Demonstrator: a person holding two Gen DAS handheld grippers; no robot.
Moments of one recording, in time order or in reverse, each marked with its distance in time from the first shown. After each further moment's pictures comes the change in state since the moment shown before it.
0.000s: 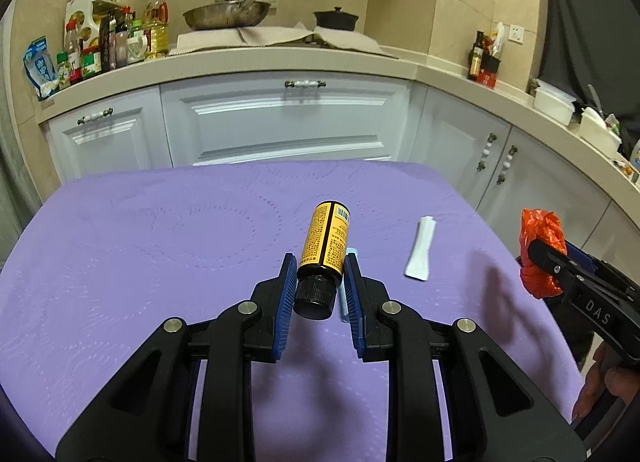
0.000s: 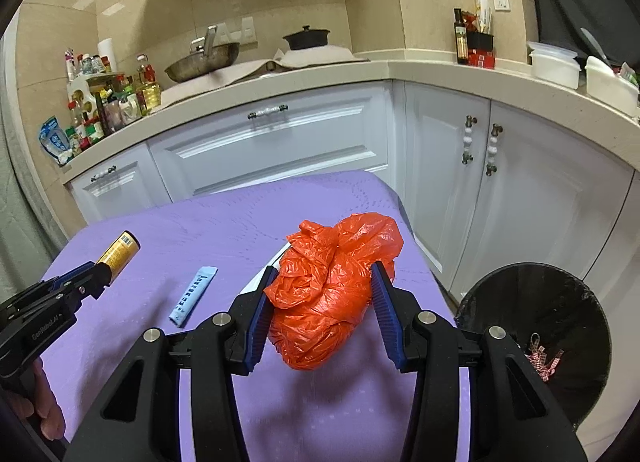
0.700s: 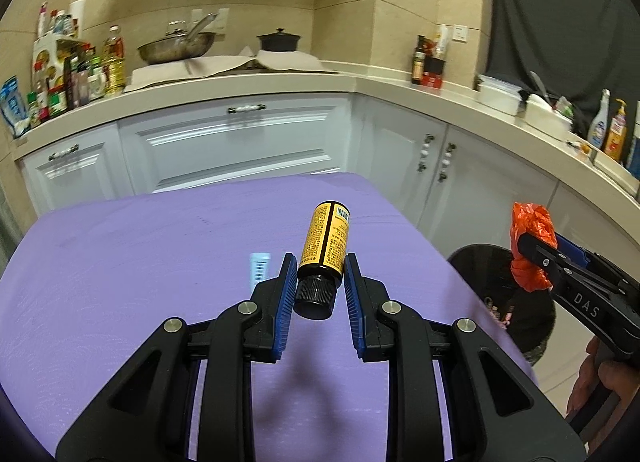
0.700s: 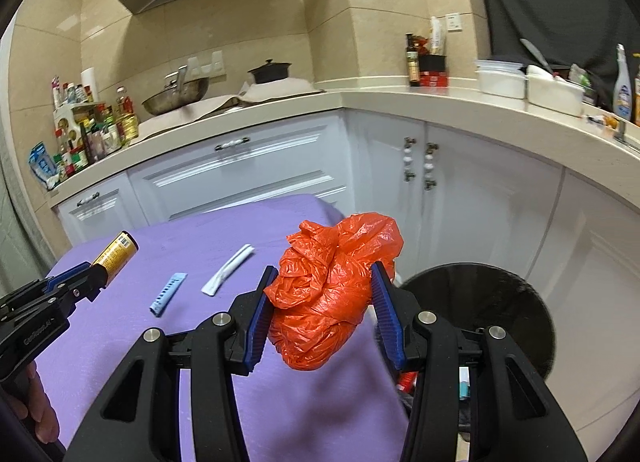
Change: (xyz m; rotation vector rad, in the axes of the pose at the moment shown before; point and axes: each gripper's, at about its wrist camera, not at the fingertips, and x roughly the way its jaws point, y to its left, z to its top) left arm -0.042 -0.078 -0.008 0.102 -0.057 -0.116; right arm -0.069 -0.056 -0.012 0.056 -0.094 -0.114
